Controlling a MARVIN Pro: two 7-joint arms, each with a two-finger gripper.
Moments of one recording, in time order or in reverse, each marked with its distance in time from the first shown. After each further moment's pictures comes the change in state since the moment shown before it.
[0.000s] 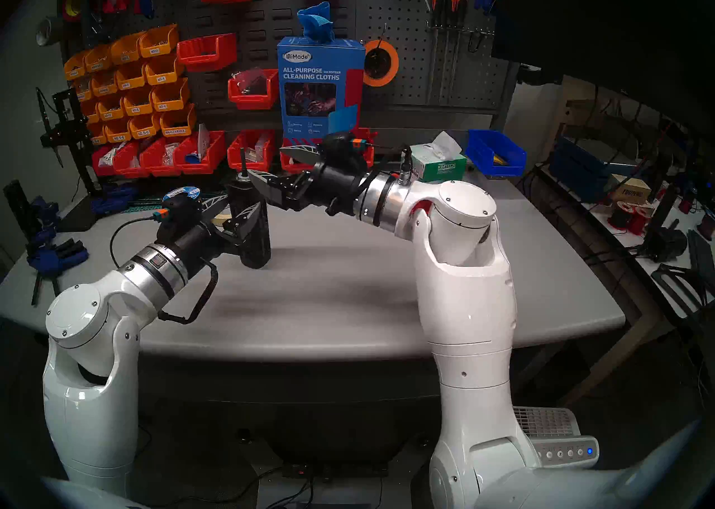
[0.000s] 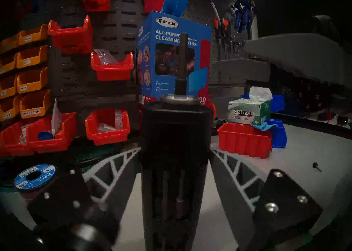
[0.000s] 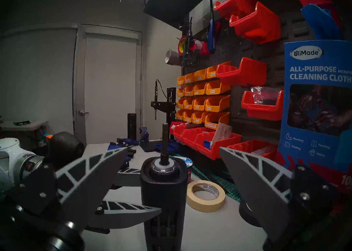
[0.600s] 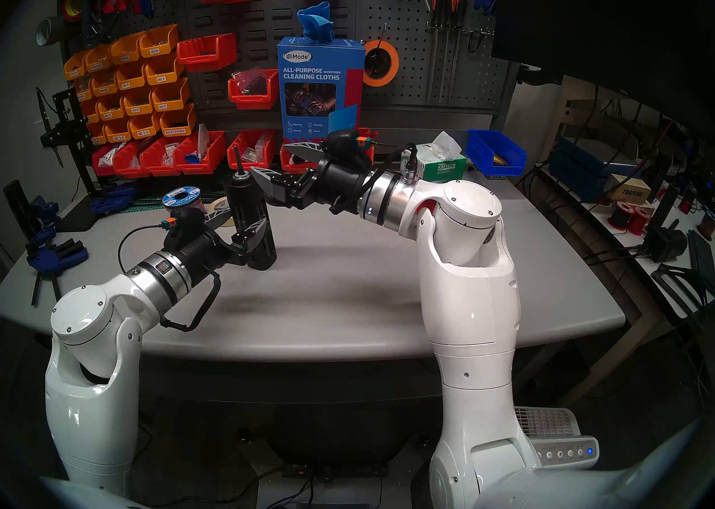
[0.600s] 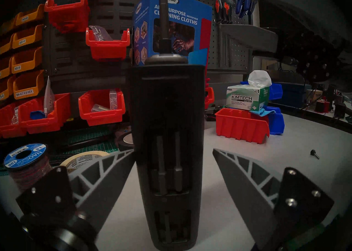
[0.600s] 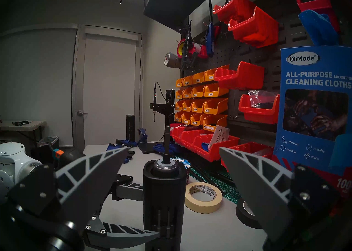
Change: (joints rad) left arm -0.002 0.008 -0.001 0.011 0.000 0.023 -0.007; right arm -0.004 0.000 0.013 -0.014 0.000 -0.002 0.006
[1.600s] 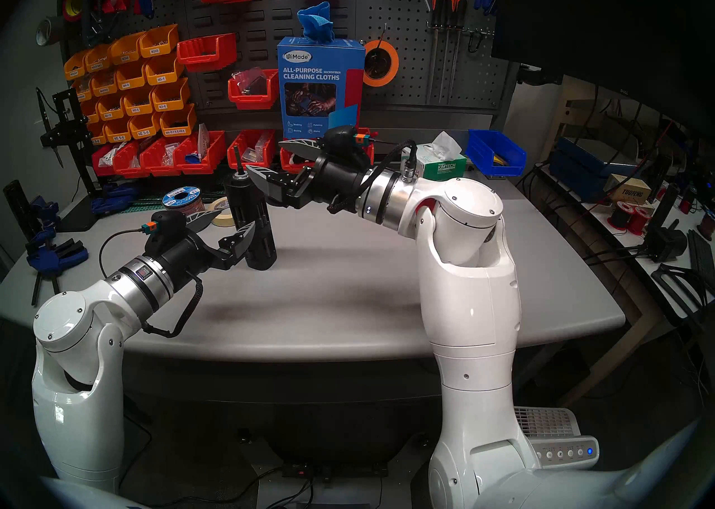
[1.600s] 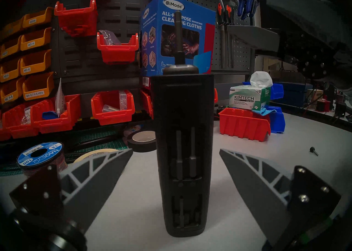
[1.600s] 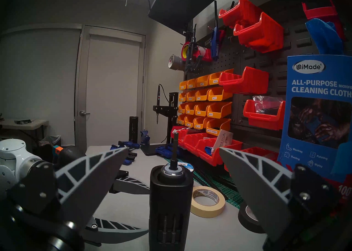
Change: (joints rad) left arm 0.074 0.003 -0.118 -0.053 -0.047 -0.001 -0.072; right arm -0.004 -0.003 -0.005 -0.024 0.000 0.000 0.005
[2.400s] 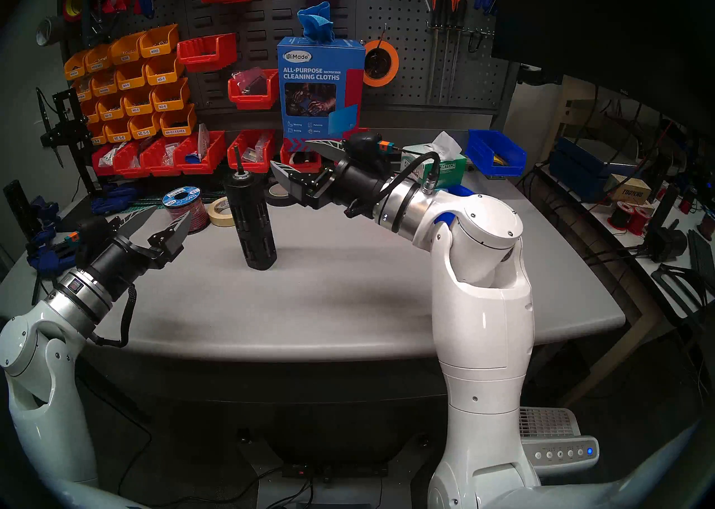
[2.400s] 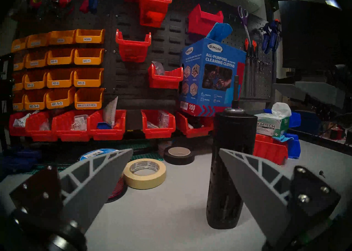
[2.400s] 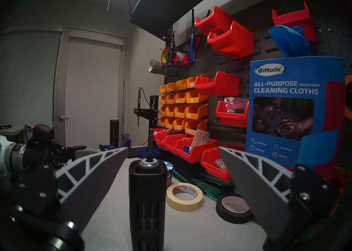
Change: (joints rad) left arm 0.063 -0.137 -0.270 -0.024 -0.180 -0.133 -0.058; right arm -0.113 -0.012 0.072 -0.094 -0.005 -0.031 -0.077
